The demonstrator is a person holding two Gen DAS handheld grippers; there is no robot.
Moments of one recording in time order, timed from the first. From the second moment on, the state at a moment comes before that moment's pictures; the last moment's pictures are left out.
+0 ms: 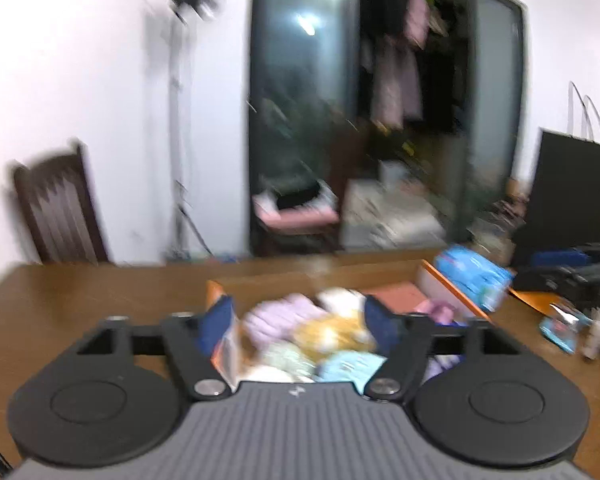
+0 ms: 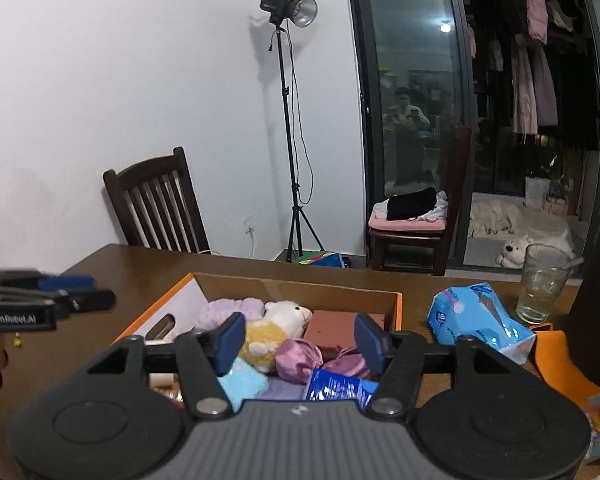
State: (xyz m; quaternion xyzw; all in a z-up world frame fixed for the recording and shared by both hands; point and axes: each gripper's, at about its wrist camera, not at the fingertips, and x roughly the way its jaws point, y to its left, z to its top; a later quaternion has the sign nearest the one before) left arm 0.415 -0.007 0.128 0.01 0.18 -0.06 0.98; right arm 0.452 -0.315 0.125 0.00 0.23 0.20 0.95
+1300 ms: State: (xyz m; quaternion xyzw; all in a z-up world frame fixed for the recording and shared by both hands) left arm 0.070 -0.015 0.035 -0.01 0.06 -0.01 1.00; right arm 0.106 -0.307 0.042 0.03 0.07 0.14 0.99
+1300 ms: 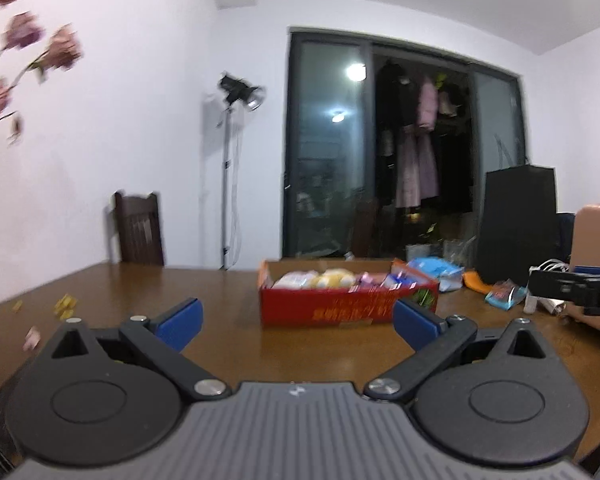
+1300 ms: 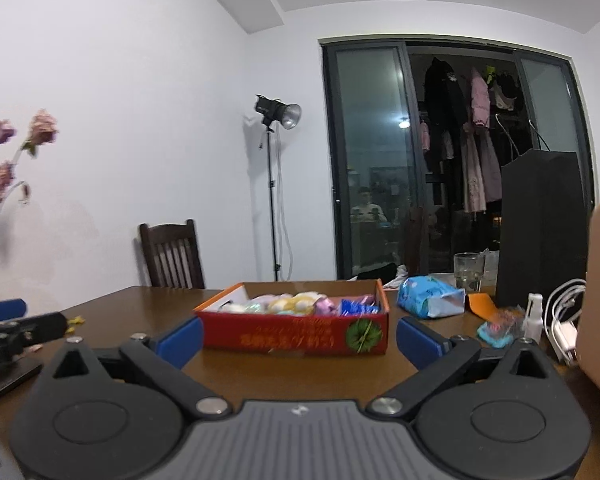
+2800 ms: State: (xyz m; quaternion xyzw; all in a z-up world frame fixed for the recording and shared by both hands) left arm 0.021 -0.020 0.013 -0.01 0.07 0.01 1.00; right arm 0.026 -0.290 -0.006 0.05 0.09 0.14 0.98
